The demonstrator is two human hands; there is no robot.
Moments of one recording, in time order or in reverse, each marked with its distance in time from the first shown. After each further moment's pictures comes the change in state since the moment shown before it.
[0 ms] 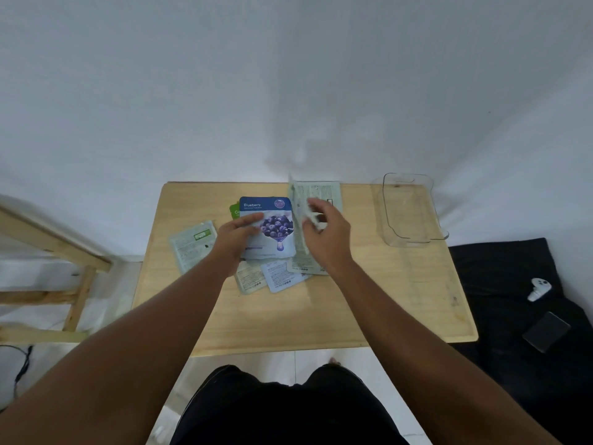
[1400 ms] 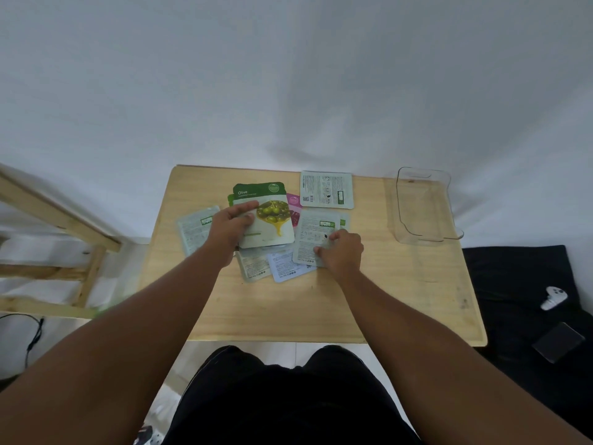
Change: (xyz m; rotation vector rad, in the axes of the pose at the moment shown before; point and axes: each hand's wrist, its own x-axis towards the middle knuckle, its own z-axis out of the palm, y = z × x) left_hand 0.007 -0.010 -0.016 0.003 0.107 0.057; right_hand -0.005 0.098 0.014 -0.470 -0.157 0.484
